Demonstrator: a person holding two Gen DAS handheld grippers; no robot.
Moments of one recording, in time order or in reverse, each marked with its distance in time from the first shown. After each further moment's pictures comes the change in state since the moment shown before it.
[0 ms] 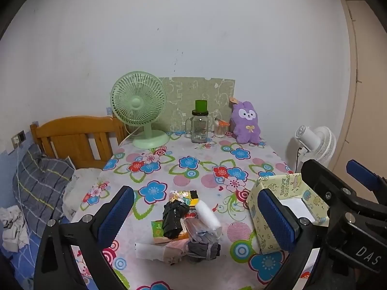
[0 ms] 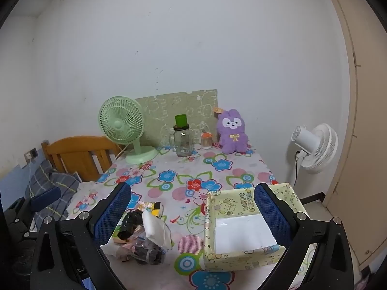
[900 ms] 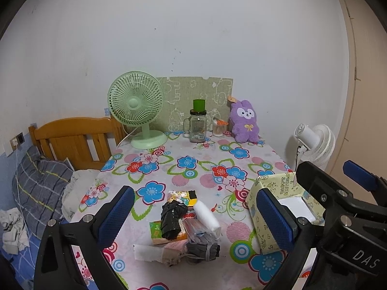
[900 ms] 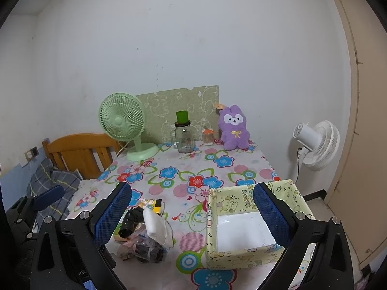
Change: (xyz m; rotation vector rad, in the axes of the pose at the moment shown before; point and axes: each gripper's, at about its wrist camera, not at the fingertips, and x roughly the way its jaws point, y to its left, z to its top) left arm 0.003 -0.006 0.002 0.020 -0.003 0.003; right arm 0.006 0.004 0.000 0.001 0.026 0.007
